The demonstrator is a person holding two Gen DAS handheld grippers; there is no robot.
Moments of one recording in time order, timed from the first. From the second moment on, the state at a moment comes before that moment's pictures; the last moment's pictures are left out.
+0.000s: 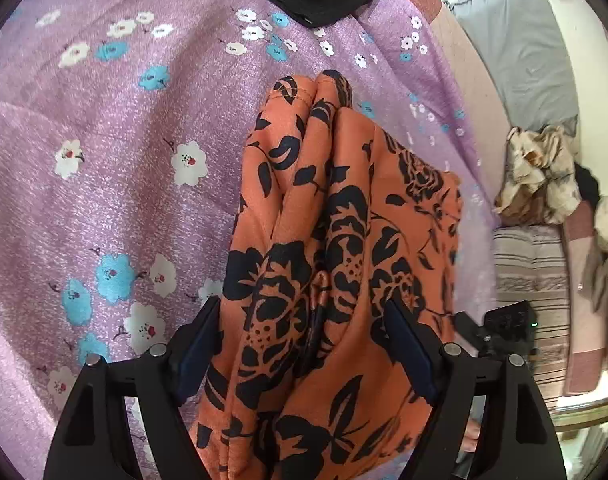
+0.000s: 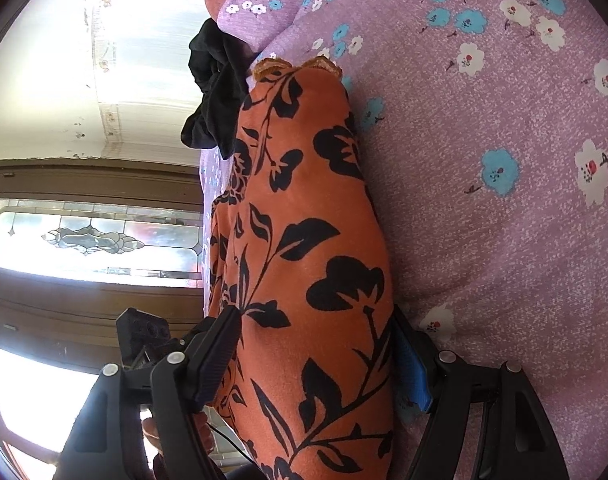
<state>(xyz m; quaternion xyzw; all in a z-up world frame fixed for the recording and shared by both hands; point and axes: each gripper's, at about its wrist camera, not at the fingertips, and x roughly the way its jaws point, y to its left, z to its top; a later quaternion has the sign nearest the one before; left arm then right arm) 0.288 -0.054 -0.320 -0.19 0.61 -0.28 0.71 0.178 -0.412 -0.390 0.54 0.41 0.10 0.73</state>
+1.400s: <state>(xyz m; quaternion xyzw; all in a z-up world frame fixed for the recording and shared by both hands) 0.269 -0.062 -0.310 -0.08 0.60 -0.24 0.76 0.203 -0.397 -0.330 0.36 0.39 0.04 0.85</state>
